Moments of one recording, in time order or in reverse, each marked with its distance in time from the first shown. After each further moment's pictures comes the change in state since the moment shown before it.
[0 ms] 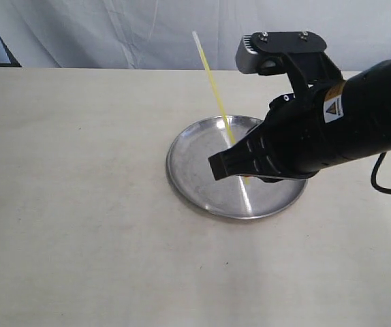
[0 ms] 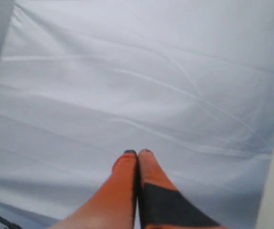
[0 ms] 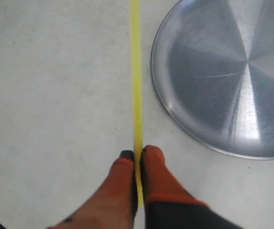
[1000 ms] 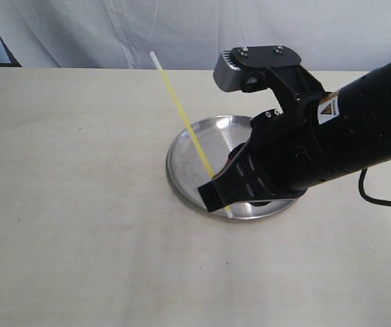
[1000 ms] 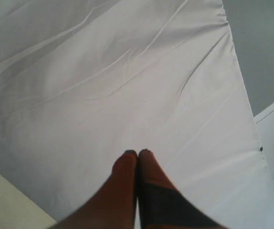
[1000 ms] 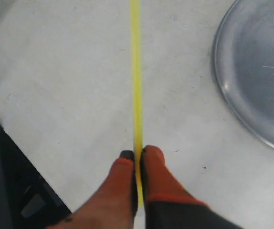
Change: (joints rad) left arm 0.000 0.025 -0.135 -0.680 0.139 -1.656; right arm 0.000 0.000 0.002 0.276 0.064 -0.321
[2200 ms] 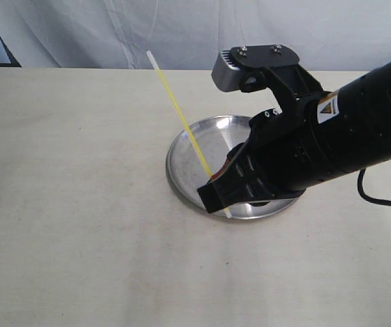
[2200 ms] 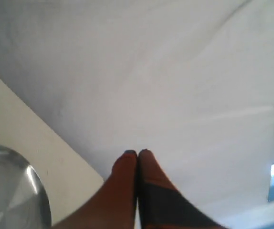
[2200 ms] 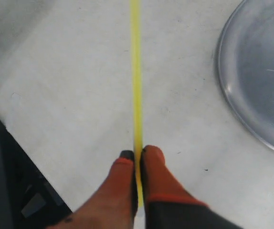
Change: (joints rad) left arm -0.008 0.574 -0.040 0.188 -0.389 -0.309; right arm 0.000 0.000 0.000 0.017 0.000 -0.029
